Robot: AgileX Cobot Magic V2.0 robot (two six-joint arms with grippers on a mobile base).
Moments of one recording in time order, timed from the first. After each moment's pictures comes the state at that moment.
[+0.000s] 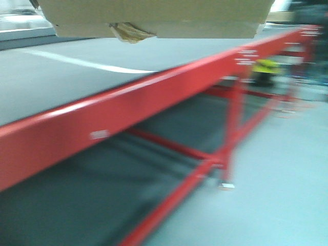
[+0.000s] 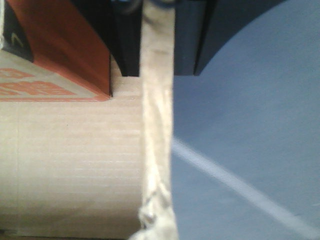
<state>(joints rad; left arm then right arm) -0.43 1.61 -1.97 0.50 1.03 -0.55 0.36 1.42 -1.60 -0.51 0.71 0.61</state>
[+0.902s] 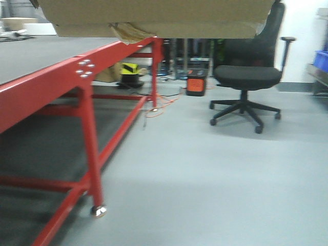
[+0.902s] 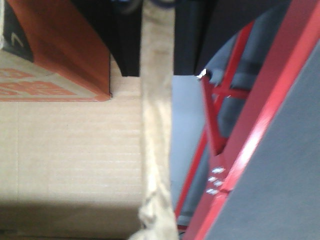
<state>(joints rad) -0.43 1.61 -1.97 0.50 1.03 -0.55 0.36 1.42 -1.60 -0.51 0.71 0.61</state>
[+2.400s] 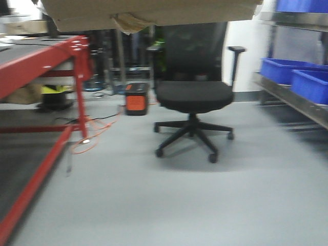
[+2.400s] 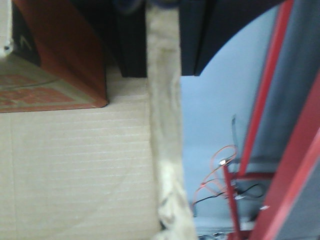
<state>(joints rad) -0.43 1.61 -1.97 0.53 1.03 -0.55 0.35 1.43 -1.60 -0.53 0.54 0.61</state>
